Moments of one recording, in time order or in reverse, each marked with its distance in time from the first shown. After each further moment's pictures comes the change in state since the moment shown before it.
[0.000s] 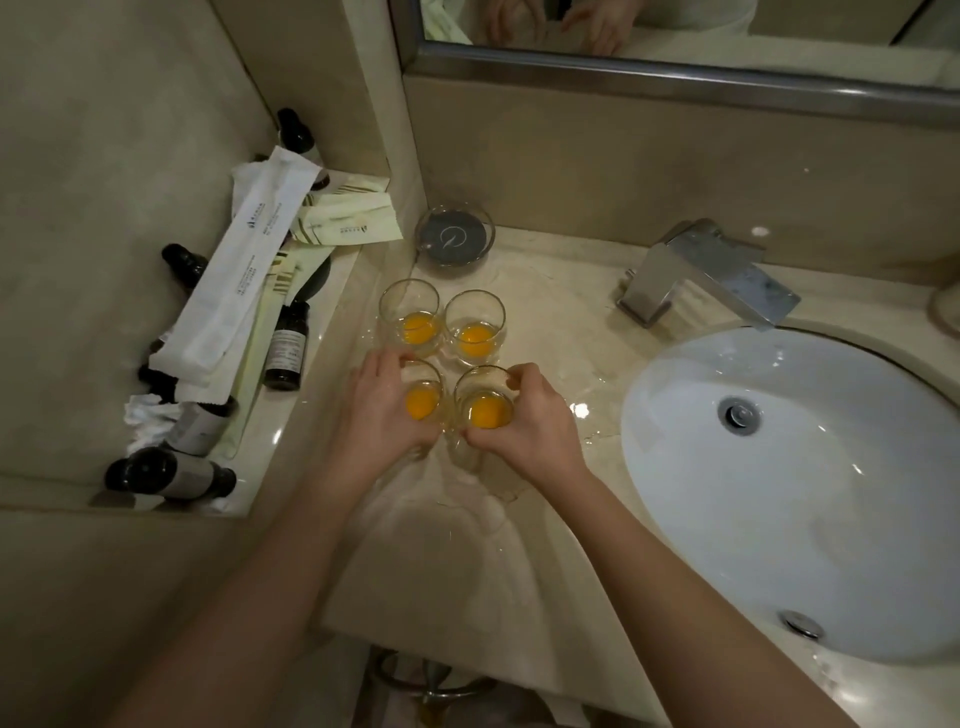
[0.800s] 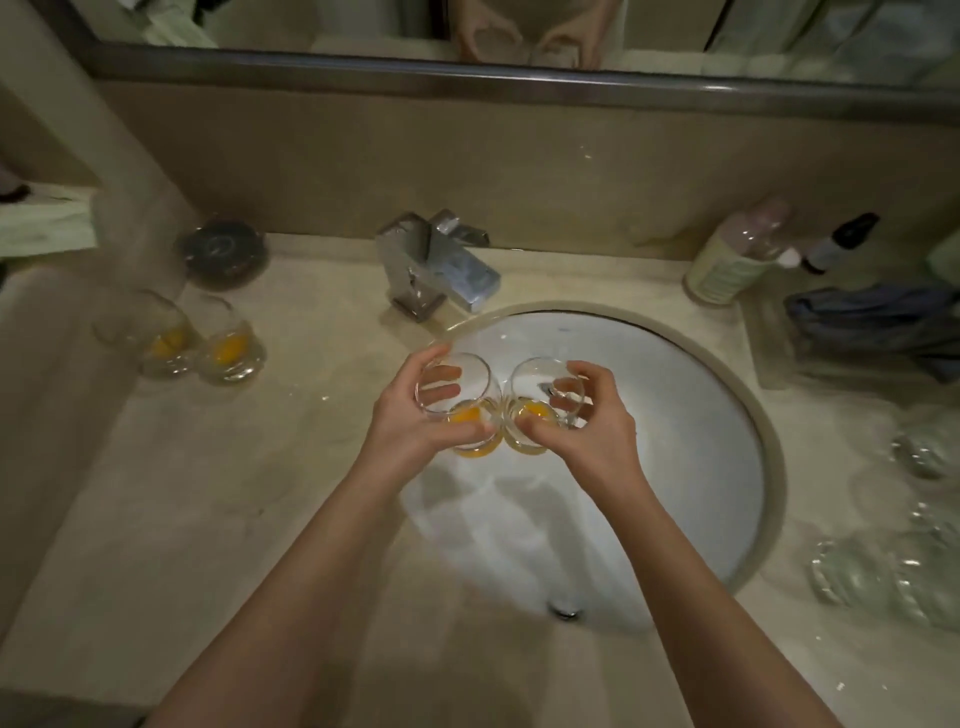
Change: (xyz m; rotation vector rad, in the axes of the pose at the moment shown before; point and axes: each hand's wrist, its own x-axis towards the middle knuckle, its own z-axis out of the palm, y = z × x) left_hand -0.030 0.237 0.166 -0.829 -0.180 -0.031; right_hand -0.042 0.221 -0.201 0.546 0.258 0.176
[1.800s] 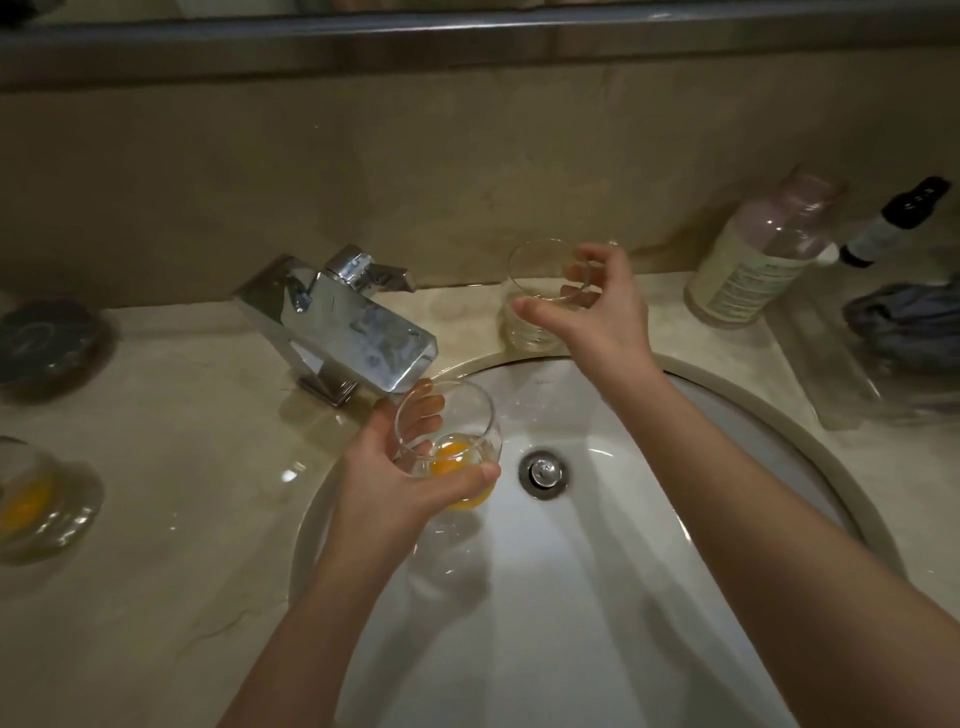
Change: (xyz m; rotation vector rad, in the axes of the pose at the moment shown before) left_hand 0.087 -0.026 0.037 -0.047 0.029 0.065; right_hand 0.178 -0.014 -0.004 0.025 0.233 -0.176
